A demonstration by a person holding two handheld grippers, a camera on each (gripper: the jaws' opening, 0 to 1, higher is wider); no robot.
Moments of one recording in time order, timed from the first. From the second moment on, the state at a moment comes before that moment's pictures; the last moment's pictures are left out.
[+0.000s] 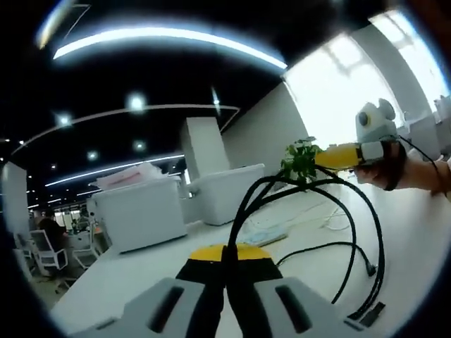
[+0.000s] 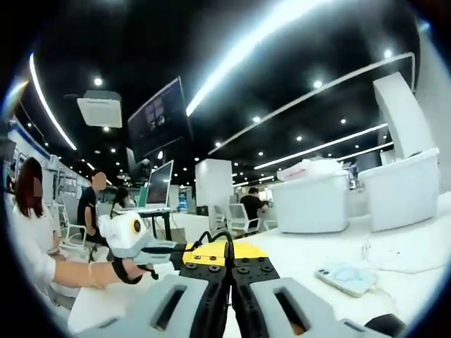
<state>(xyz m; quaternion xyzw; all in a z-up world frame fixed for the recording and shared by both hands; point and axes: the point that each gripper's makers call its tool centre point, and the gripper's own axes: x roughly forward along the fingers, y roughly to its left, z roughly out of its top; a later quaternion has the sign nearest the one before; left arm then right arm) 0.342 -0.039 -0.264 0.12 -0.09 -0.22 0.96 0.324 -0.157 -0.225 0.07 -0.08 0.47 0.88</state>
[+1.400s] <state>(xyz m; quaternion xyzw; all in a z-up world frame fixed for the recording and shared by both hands) 0.328 -0.054 -0.251 0.16 -0.10 -0.20 0.96 0.353 -0.151 -0.254 -0.24 -0.10 0.30 0.92</state>
